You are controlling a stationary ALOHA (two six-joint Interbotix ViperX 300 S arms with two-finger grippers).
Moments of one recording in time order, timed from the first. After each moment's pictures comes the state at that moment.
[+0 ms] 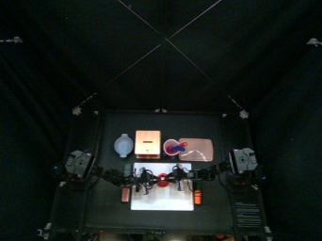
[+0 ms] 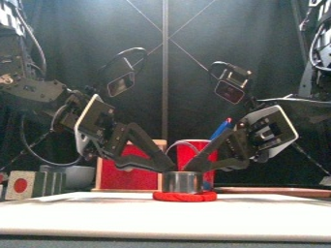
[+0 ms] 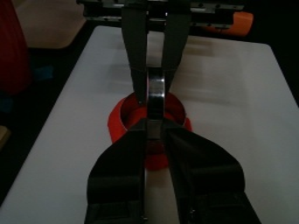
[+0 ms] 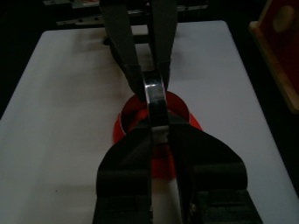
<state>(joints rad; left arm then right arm) -0.27 0.39 0.81 -0.53 -0.72 0.15 0.07 0.28 0.94 0.05 -0.79 0.04</state>
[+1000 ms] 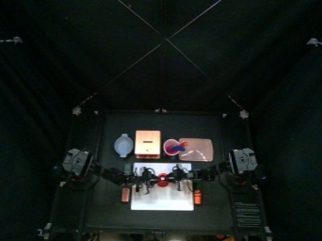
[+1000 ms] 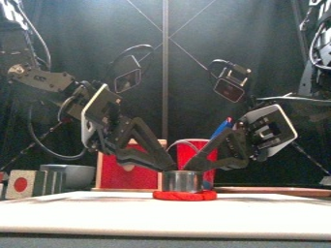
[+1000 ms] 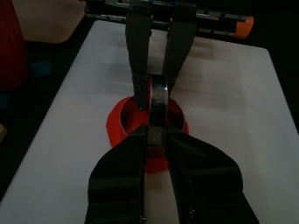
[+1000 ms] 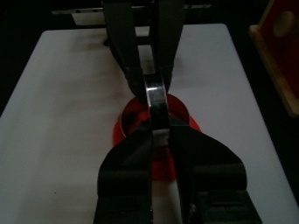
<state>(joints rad) -0.24 0.28 0.79 -0.54 -0.60 0.16 0.07 0.25 0.93 0.02 -0.75 0.02</state>
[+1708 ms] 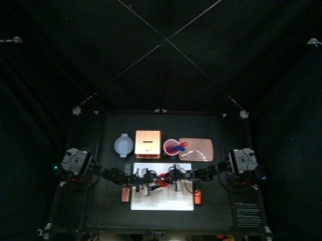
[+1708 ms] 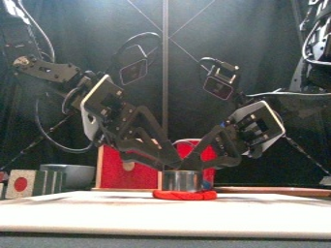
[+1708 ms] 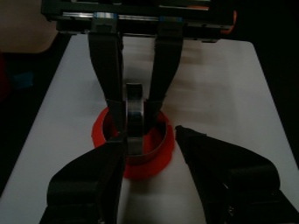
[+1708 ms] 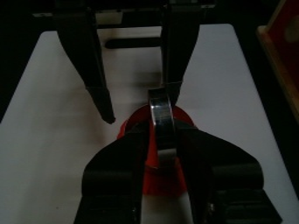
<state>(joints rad) -0.23 0.24 0.75 -0.51 -0.61 0.25 0.10 0.24 0.87 0.04 -0.69 0.03</state>
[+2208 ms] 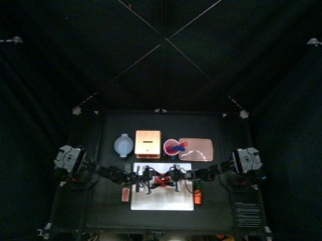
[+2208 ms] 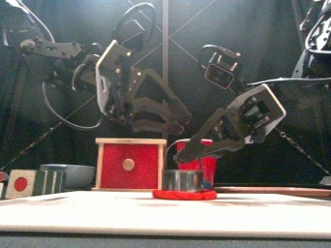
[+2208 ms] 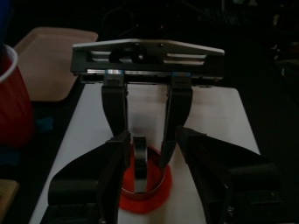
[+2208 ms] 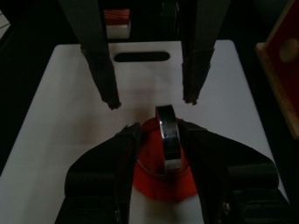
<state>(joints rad) -0.21 0.10 0.79 -0.45 -0.76 0.32 0.09 0.15 0.88 0.01 -0.61 0.02</state>
